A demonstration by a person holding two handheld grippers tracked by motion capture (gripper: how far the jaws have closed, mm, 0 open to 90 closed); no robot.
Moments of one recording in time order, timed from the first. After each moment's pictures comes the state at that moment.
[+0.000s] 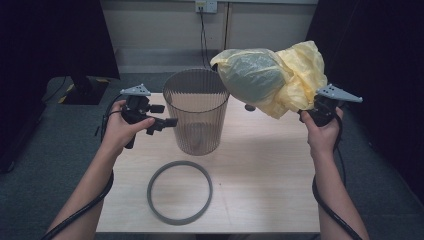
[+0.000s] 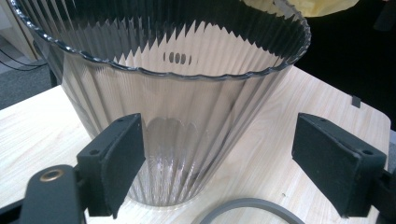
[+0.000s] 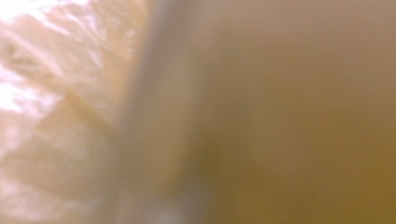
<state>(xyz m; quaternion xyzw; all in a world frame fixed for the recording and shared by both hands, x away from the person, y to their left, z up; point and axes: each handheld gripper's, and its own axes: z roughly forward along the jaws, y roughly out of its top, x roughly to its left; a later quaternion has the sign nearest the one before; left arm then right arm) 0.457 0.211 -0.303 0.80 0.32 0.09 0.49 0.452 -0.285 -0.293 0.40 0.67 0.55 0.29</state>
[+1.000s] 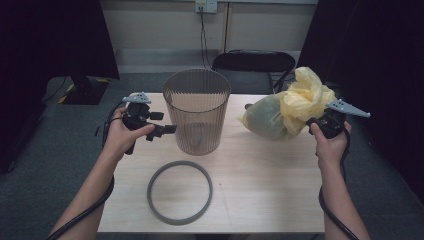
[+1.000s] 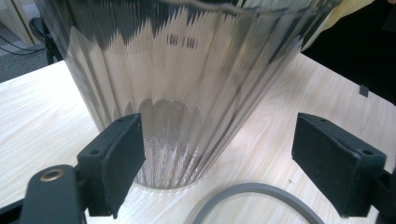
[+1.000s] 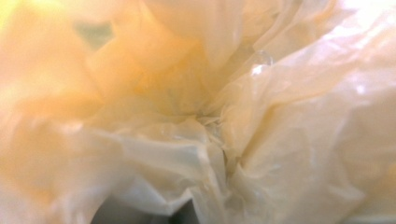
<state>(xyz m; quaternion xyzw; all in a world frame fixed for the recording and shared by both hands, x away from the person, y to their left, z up) 0.458 0.216 -0.329 0.81 0.33 0.08 0.48 0.443 -0.321 -0.332 0.45 0.66 0.53 0.29</state>
